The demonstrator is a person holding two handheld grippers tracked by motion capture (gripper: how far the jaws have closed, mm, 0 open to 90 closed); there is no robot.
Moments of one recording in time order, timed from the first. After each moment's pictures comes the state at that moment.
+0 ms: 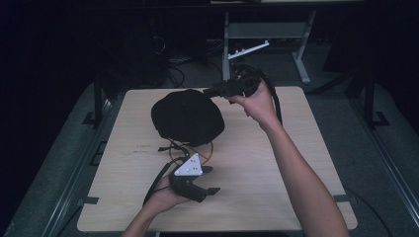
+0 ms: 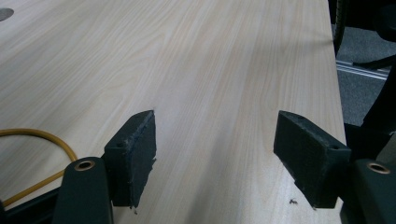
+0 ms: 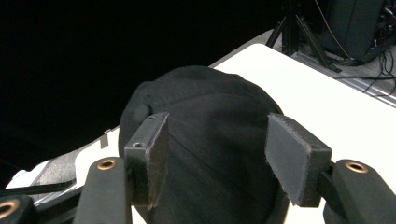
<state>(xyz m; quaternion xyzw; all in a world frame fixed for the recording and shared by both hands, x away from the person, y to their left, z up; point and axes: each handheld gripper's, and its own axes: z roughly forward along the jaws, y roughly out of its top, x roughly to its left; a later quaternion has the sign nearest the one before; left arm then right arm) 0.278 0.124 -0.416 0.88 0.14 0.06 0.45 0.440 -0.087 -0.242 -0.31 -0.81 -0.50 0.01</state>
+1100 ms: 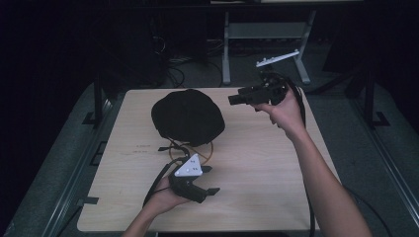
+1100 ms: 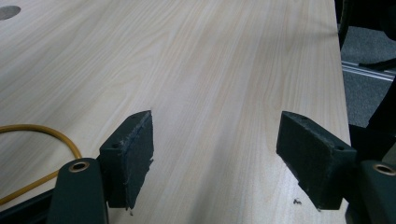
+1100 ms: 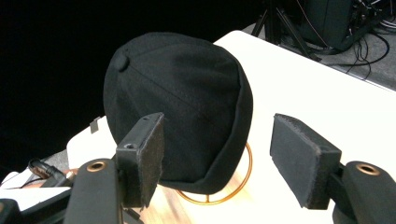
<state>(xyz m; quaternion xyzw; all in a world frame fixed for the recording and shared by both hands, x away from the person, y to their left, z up) 0.277 0.126 -0.416 0.88 0.14 0.07 0.45 0.422 -0.149 -0.254 -0.34 -0.80 -0.49 0.00</state>
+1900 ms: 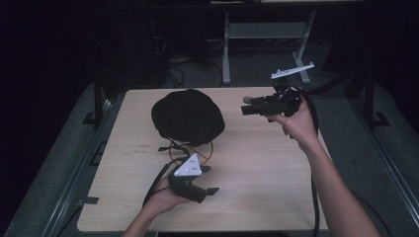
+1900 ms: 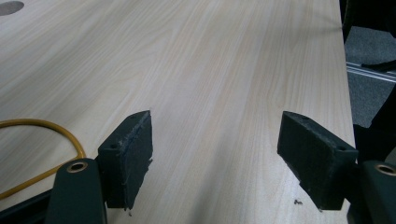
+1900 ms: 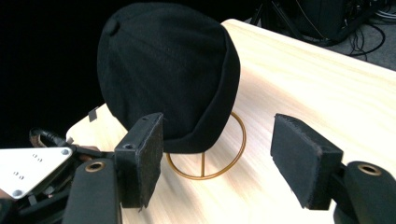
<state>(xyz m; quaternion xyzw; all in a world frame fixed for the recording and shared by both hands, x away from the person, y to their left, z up) 0.278 0.128 -0.419 0.88 0.15 0.07 0.45 0.404 -0.180 -0.277 -0.35 -0.80 -0.49 0.01</state>
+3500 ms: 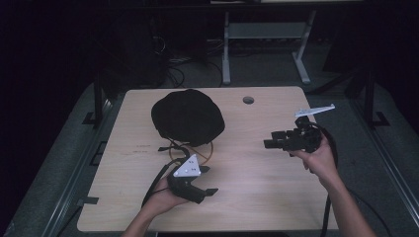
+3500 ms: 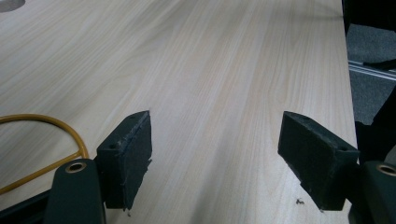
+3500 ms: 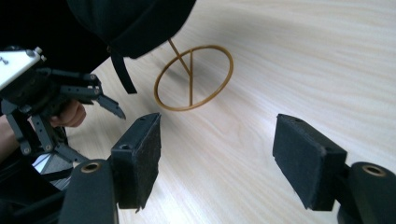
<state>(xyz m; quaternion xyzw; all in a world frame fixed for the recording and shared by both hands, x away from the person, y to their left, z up) 0.277 0.130 -0.420 0.88 0.15 0.07 0.45 0.357 -0.242 -0.360 -0.39 -0.79 -0.48 0.04</state>
